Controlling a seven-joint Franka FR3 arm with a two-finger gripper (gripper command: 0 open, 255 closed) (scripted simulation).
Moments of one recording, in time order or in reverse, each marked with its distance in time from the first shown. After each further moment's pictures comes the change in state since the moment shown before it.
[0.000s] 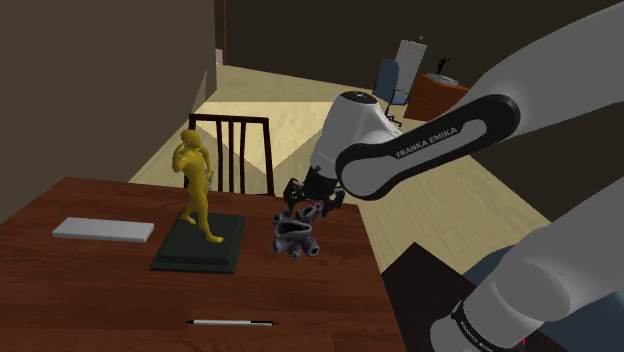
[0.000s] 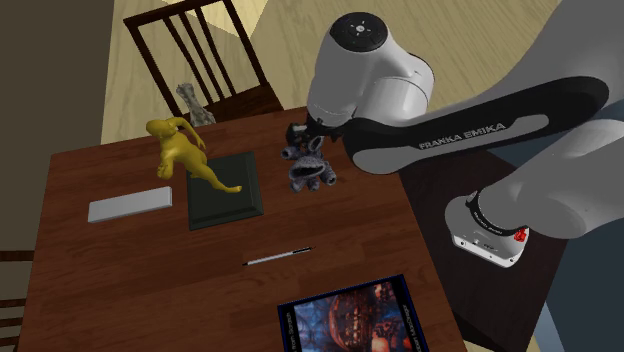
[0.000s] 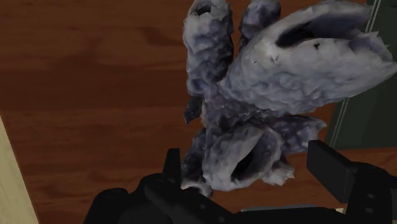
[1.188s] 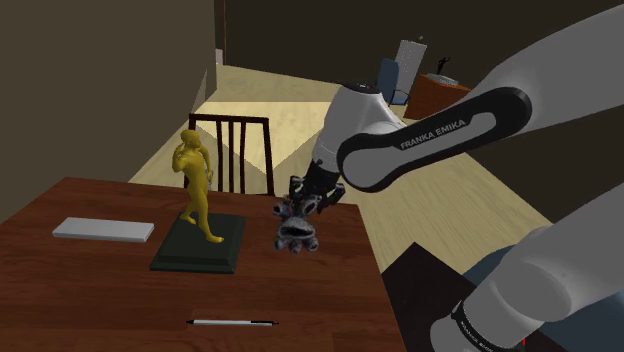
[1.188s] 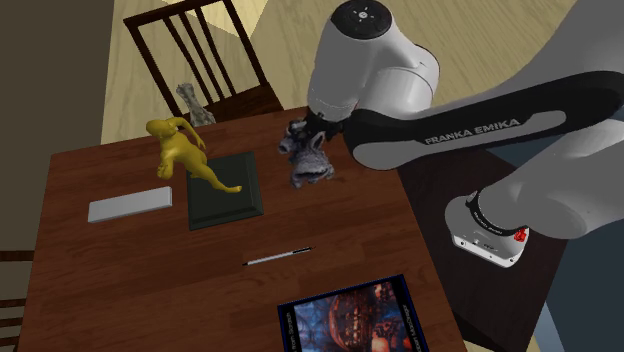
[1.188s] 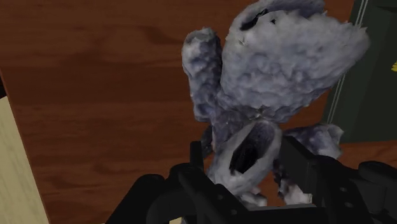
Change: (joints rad) arm 0.009 -0.039 -0.013 0.017 0.022 -0.053 -0.019
